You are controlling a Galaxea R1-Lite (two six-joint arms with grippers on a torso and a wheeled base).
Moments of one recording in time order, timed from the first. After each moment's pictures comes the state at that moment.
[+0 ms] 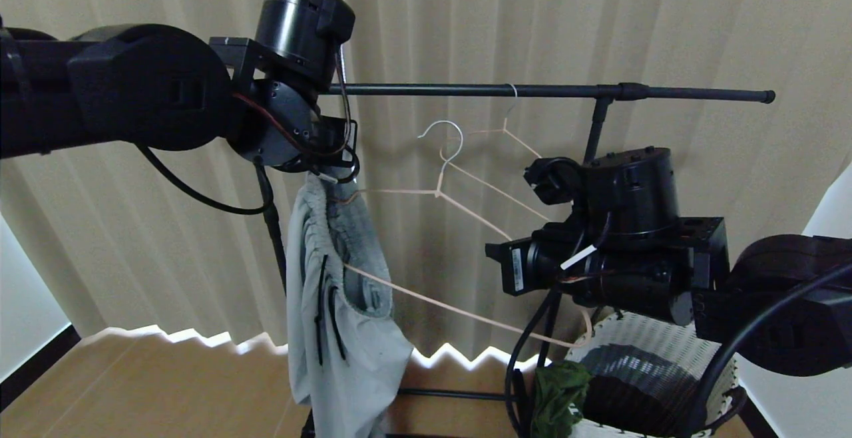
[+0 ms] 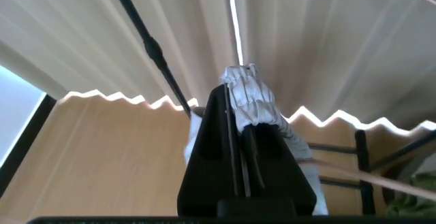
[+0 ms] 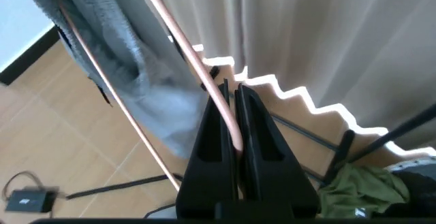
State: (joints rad) left arm -0.56 1.91 -1.78 0.41 0.68 -0.14; right arm 0.68 1.78 -1.00 -0.29 -0.12 0.30
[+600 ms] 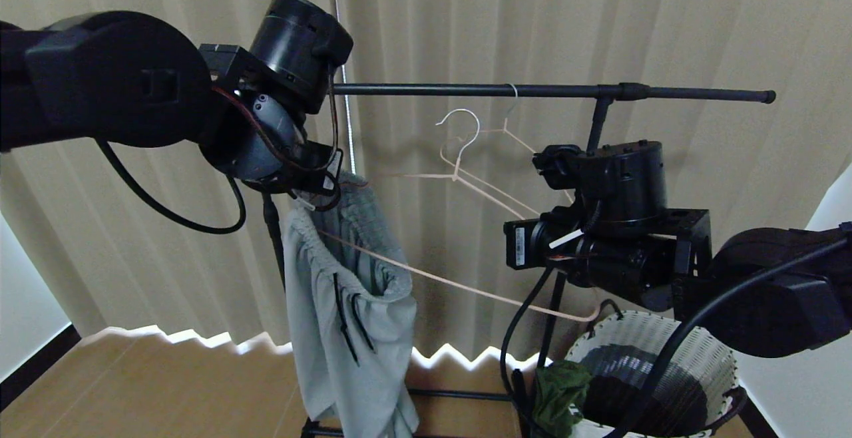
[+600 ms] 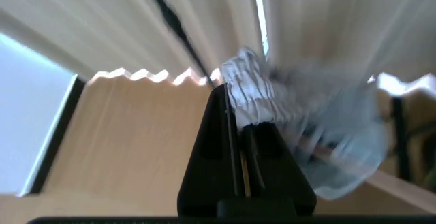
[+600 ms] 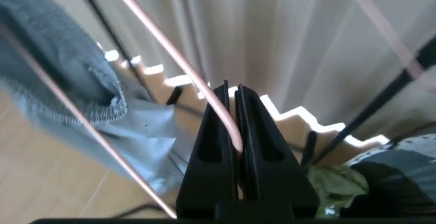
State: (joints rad) left arm -0.57 1.87 -1.76 0.62 0.71 -0.13; right arm 0.64 1.82 -1.04 -0.35 -0.31 0.30
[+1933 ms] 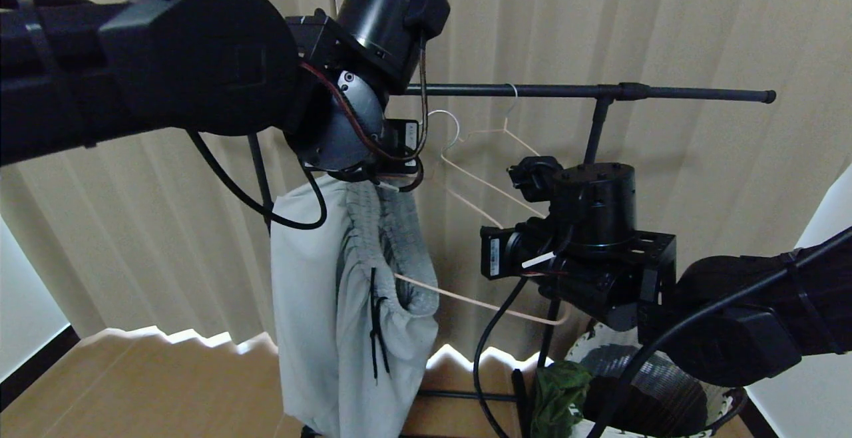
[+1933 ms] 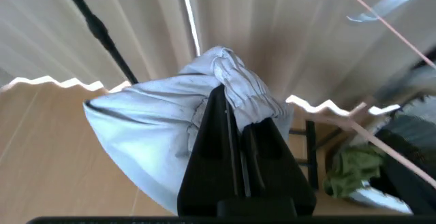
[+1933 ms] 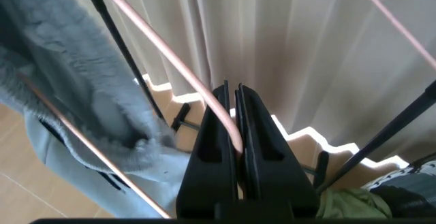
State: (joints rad) left arm -0.76 1.98 -2.00 0.65 0.70 -0.36; right arm 0.70 1.88 -1.00 -0.52 -0.32 0.29
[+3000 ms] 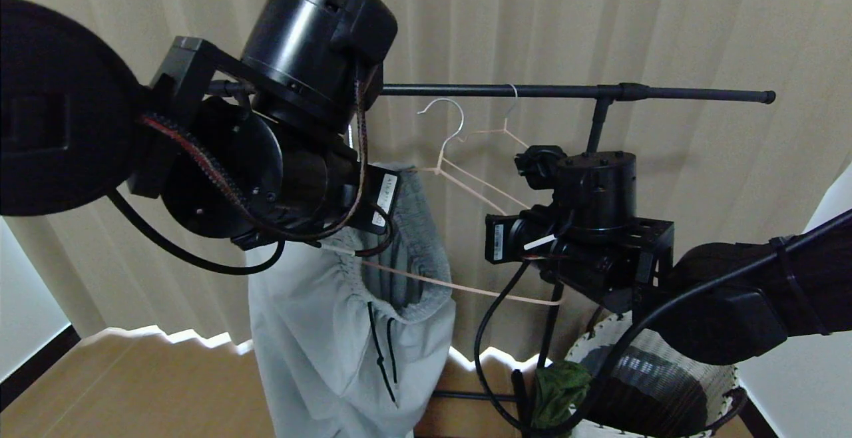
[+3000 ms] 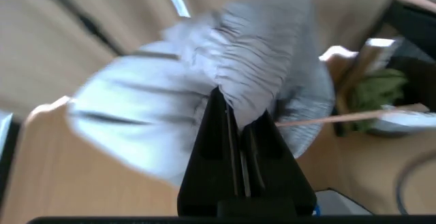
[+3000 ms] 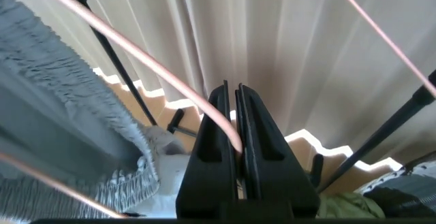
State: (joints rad) left arm -0.80 1.73 -1.59 0.51 0.58 -0.16; right arm 0.66 1.90 -1.04 -0.52 -0.32 0.29
